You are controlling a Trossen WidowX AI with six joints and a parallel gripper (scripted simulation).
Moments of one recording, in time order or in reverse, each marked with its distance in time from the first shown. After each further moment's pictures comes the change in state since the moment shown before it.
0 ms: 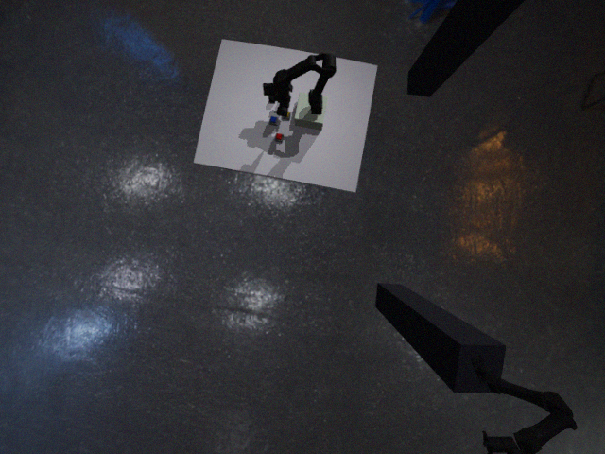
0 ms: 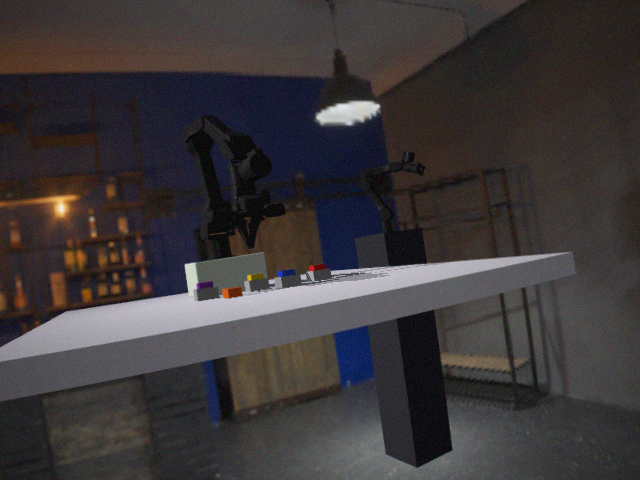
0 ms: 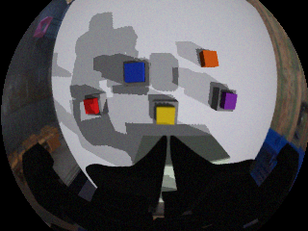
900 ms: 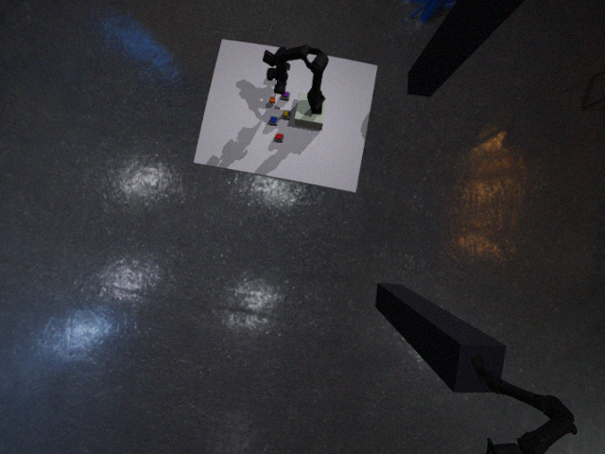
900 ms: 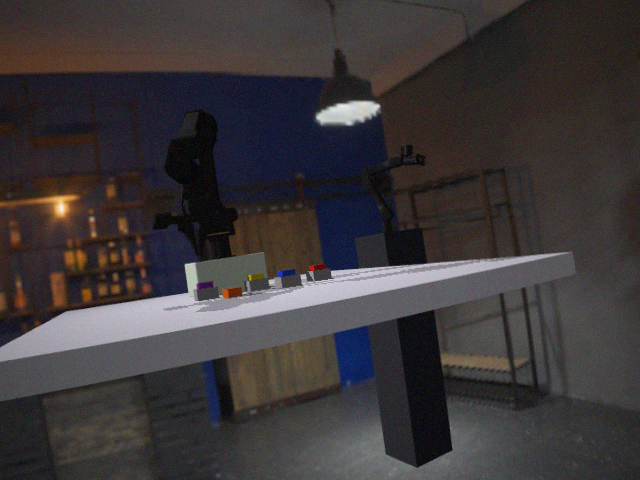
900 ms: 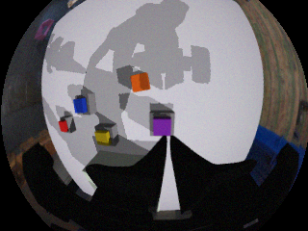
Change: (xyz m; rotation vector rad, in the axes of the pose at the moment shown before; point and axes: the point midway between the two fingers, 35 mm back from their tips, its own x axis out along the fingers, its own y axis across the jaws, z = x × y) arm 0.003 -0.137 0.045 0.006 -0.067 -0.030
